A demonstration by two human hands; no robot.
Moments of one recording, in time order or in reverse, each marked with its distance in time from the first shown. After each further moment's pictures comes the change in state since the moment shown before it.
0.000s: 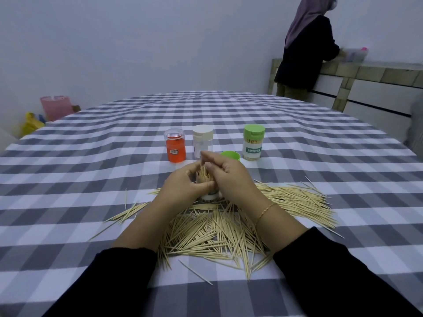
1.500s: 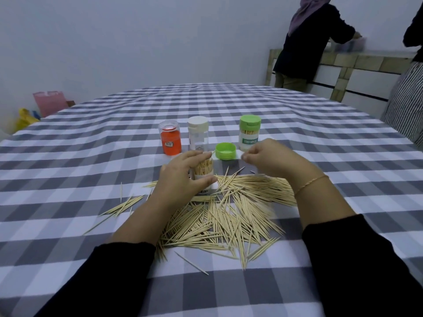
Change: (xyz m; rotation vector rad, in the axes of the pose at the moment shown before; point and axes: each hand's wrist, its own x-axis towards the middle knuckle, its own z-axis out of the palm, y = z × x) left_hand 0.005 -0.013 0.006 0.222 0.118 0.224; right_hand 0.001 -0.003 -0.083 -0.514 -0.137 0.324
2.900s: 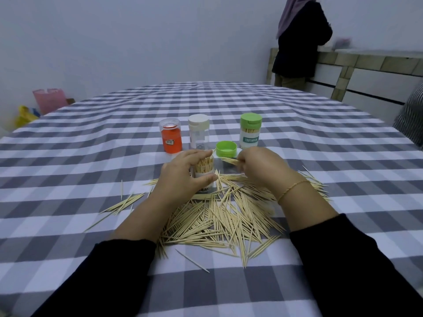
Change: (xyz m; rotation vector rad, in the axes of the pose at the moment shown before) left_hand 0.000 -0.002 0.001 -0.005 -0.001 0.009; right_hand 0.000 -0.015 0.027 -0.427 0.030 -0.004
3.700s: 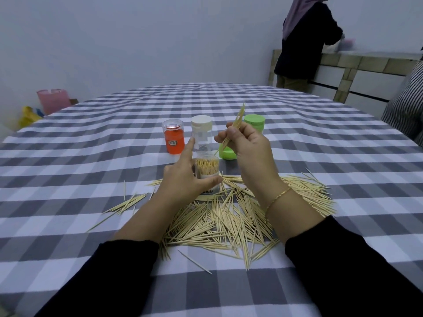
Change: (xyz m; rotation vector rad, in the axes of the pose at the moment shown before) left_hand 0.001 -0.004 0.005 -0.079 0.002 -0.203; right_hand -0.001 -0.034 0.008 1.596 0.390 -0.172
